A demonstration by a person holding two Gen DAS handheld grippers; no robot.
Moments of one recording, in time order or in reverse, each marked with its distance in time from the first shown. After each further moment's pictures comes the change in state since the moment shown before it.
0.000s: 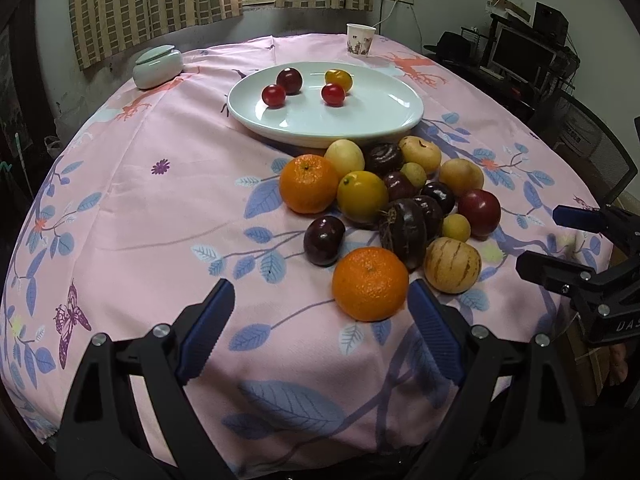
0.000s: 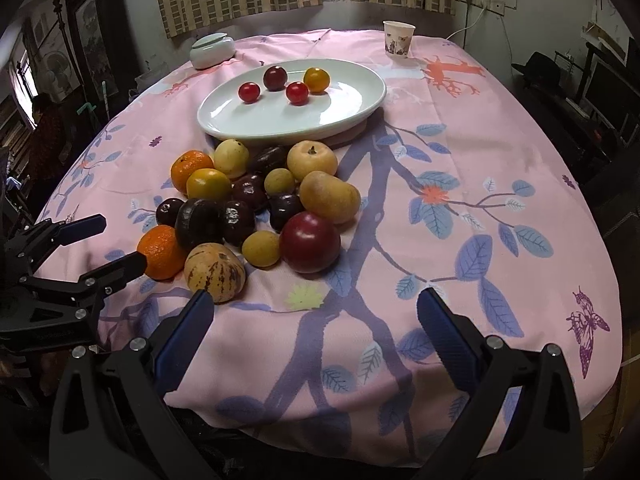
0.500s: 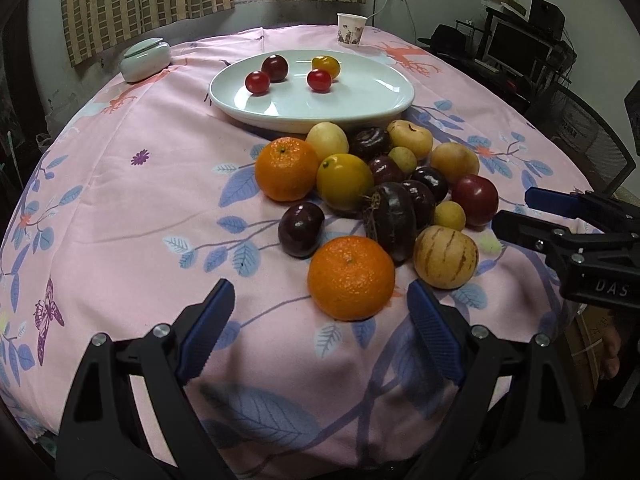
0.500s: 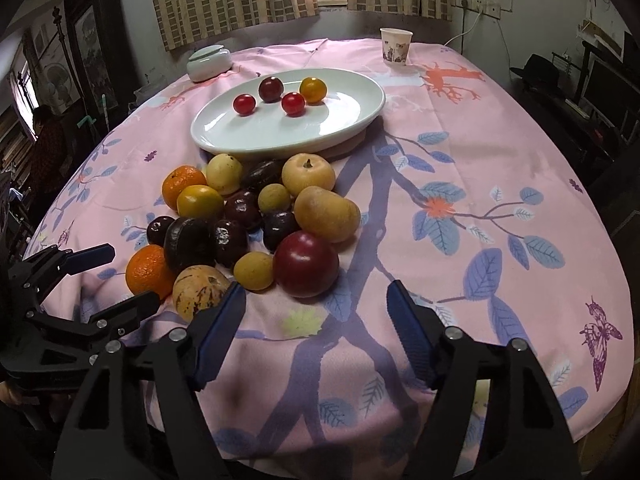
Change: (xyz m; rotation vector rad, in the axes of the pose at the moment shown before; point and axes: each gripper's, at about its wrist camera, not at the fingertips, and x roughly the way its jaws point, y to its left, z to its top) left arm 0.018 -0.011 -0.005 0.005 0.023 -0.023; right arm 0.018 -0.007 0.007 0.026 -0.037 0.007
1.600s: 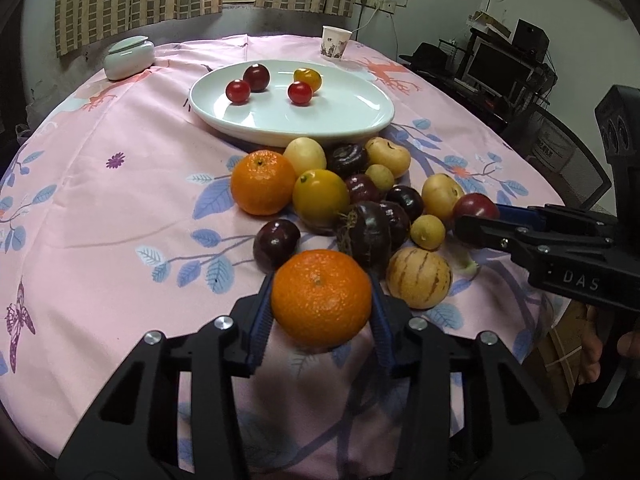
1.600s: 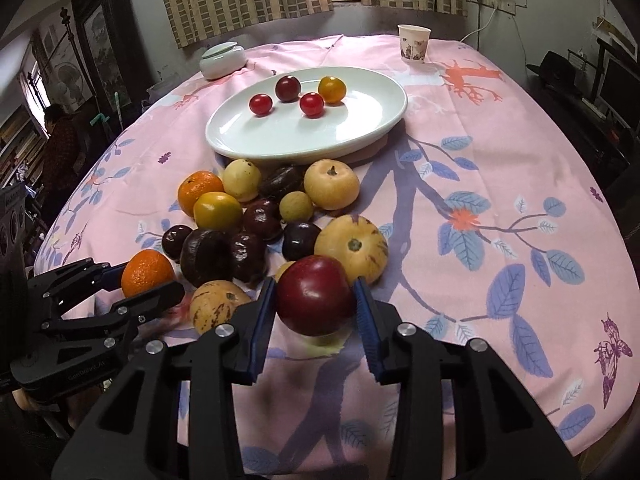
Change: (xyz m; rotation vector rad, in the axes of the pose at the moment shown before) left arm -0.001 0.002 0.006 -0.037 -0.061 -0.118; right arm 0.001 0.007 0.012 -0.013 0.007 0.062
